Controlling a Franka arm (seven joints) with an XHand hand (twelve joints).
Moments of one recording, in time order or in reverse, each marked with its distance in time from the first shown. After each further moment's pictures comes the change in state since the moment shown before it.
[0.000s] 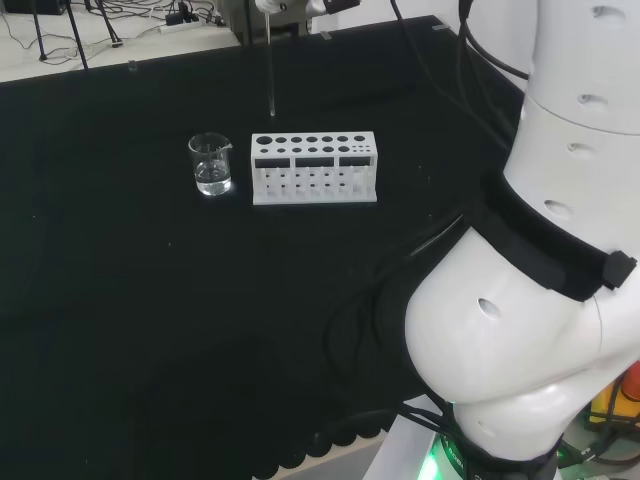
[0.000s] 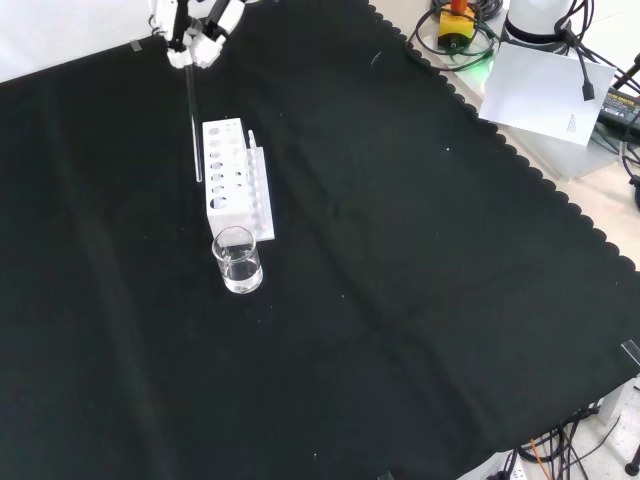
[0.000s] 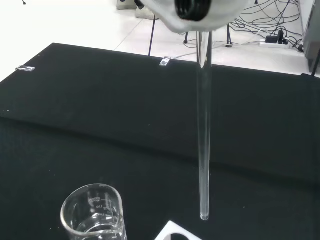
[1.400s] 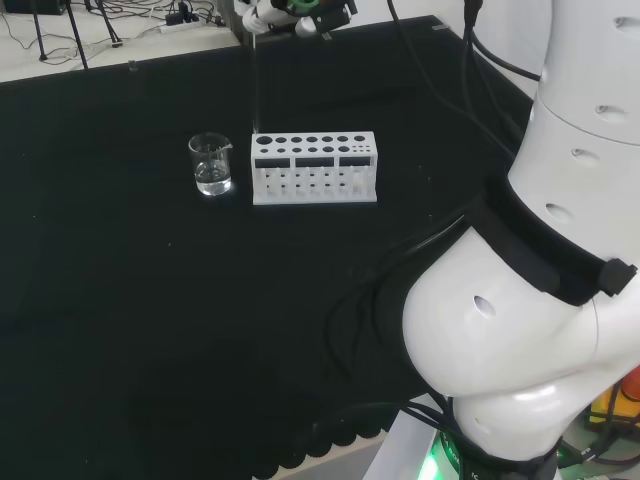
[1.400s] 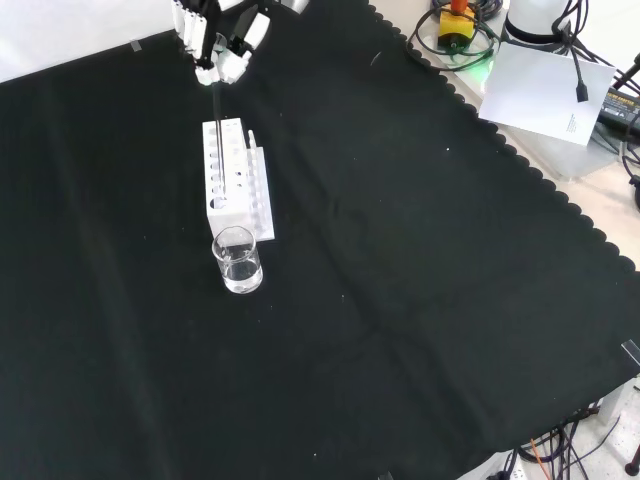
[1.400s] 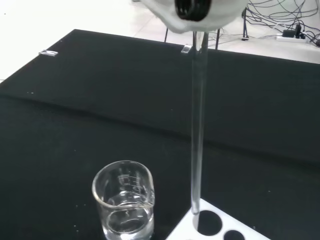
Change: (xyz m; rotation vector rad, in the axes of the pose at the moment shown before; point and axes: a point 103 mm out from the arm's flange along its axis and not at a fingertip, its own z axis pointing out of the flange) arm 0.026 -0.010 0.017 0.018 0.002 -0.037
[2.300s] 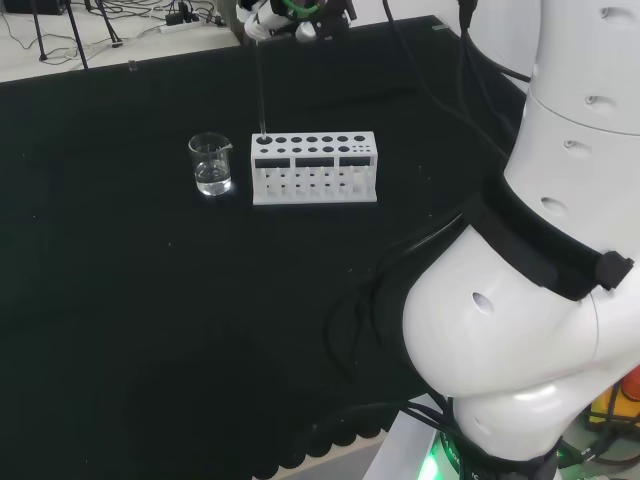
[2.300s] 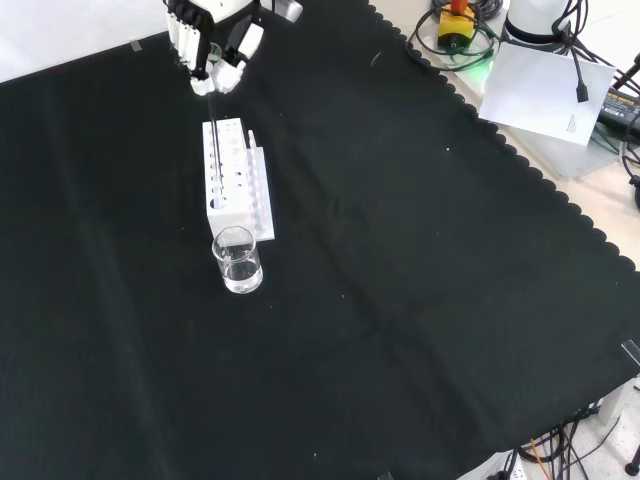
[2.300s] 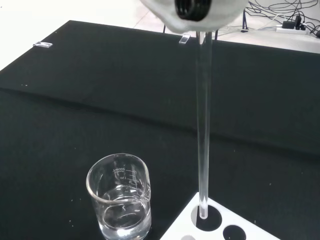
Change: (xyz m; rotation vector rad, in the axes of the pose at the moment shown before) arm -0.003 0.010 0.014 0.022 0.005 0.001
